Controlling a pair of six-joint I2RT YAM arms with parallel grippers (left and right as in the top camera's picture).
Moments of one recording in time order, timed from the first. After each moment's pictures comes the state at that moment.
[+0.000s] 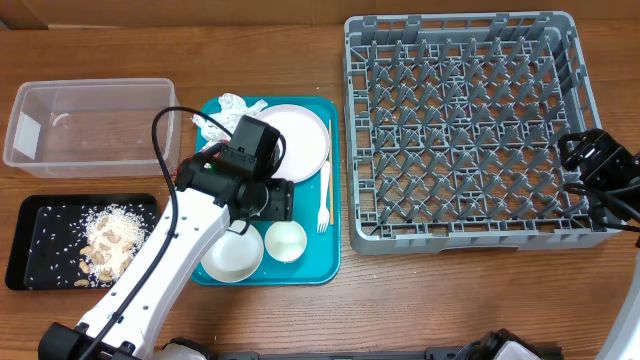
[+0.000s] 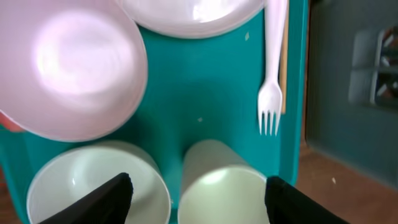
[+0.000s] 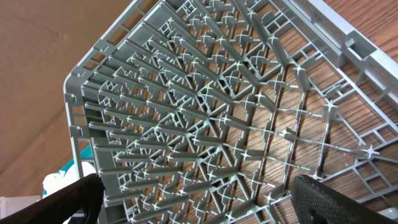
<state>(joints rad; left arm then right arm) -0.40 1.45 1.16 -1.01 0.04 -0.37 -0.63 1.22 1.21 -0.91 -0.53 0.18</state>
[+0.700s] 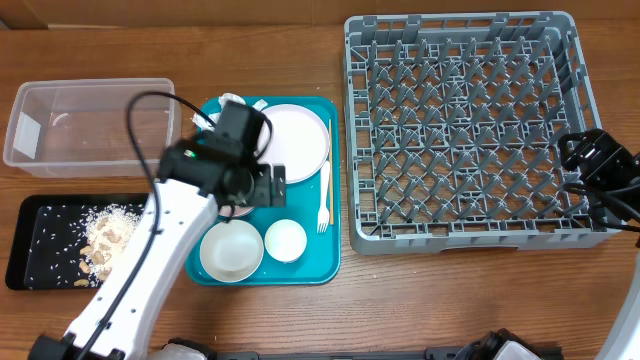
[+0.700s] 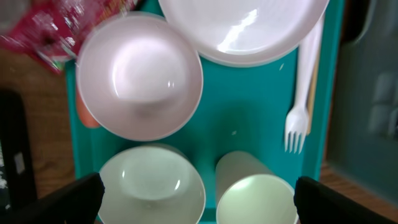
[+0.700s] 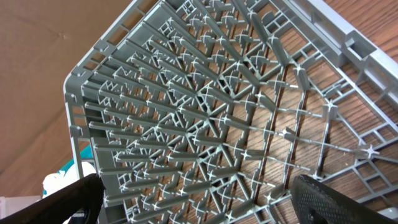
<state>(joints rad) -0.34 1.45 1.30 -1.13 -0.05 -0.37 -0.63 1.22 1.21 -0.91 -0.53 0.18</state>
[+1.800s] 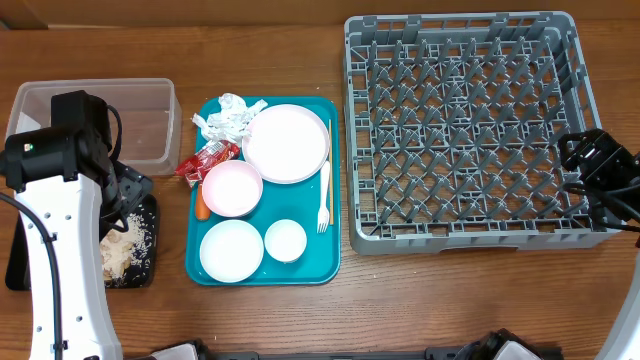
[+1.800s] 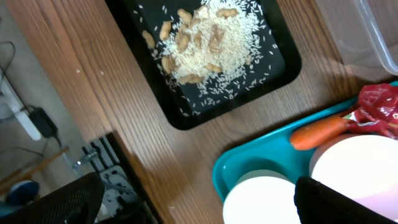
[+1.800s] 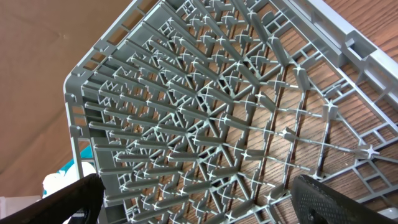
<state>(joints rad) 0.23 1.44 1.51 -1.58 -0.29 -0.87 -0.63 1.22 1.21 -0.91 -0.53 0.18</state>
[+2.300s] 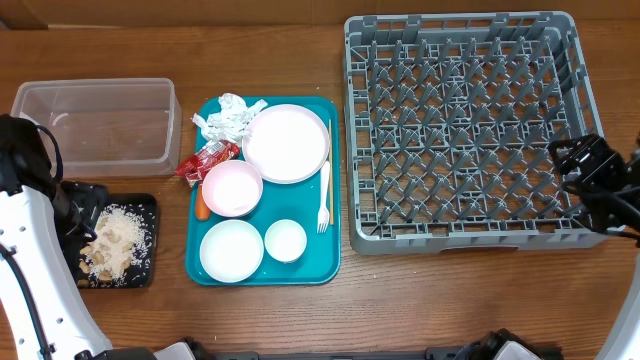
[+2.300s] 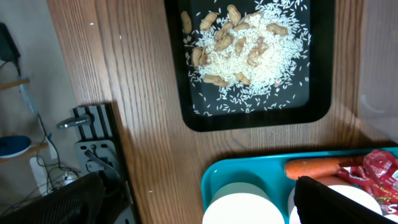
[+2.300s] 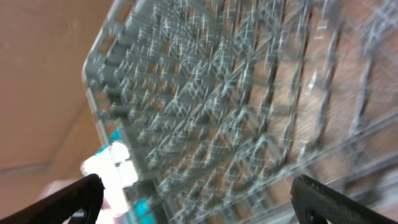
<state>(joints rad) 0.50 1.44 1.51 -1.60 -0.19 -0.95 -0.63 1.22 1.21 -1.04 -0.61 0.29</state>
